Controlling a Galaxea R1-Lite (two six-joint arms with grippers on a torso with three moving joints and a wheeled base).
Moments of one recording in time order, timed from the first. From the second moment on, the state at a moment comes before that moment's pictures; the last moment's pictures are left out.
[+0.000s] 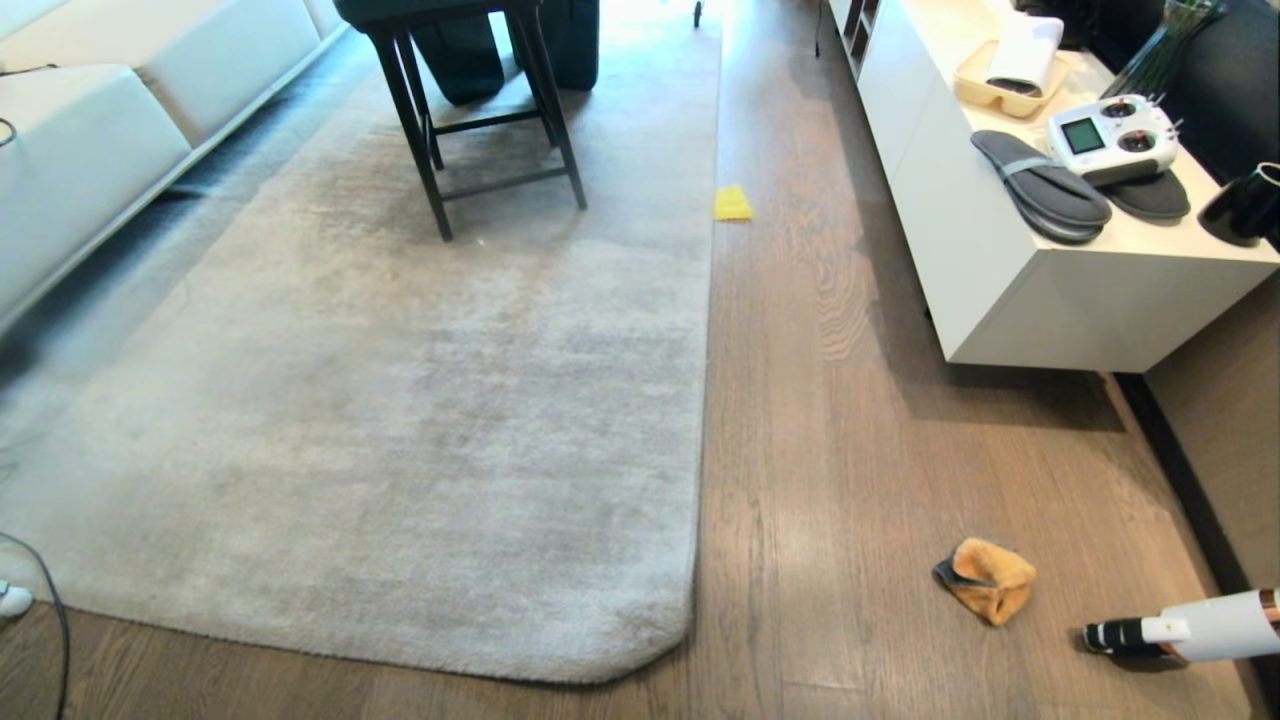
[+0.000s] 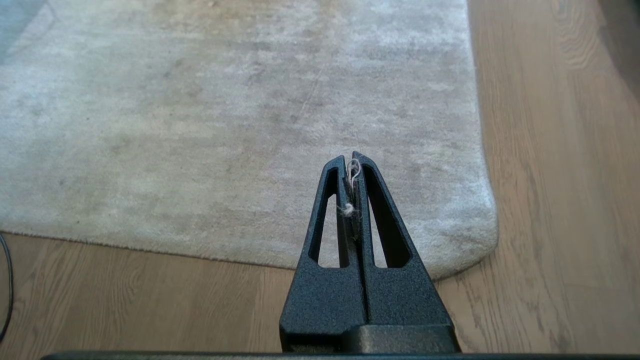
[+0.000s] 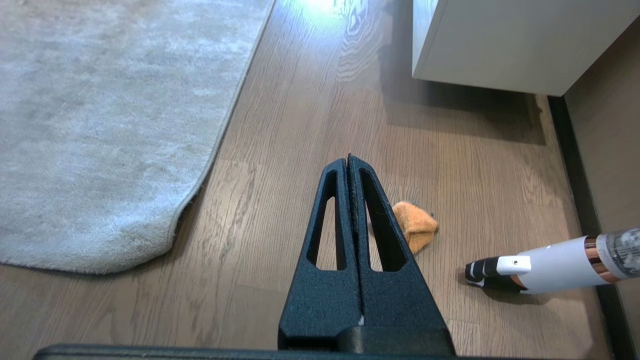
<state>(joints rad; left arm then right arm) 0.00 0.00 0.00 0.00 0.02 -0.02 0.00 0.00 0.00 -0.05 0.03 -0.05</state>
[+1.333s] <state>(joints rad) 0.00 0.00 0.00 0.00 0.02 -0.02 0.00 0.00 0.00 -0.05 0.03 -0.05</state>
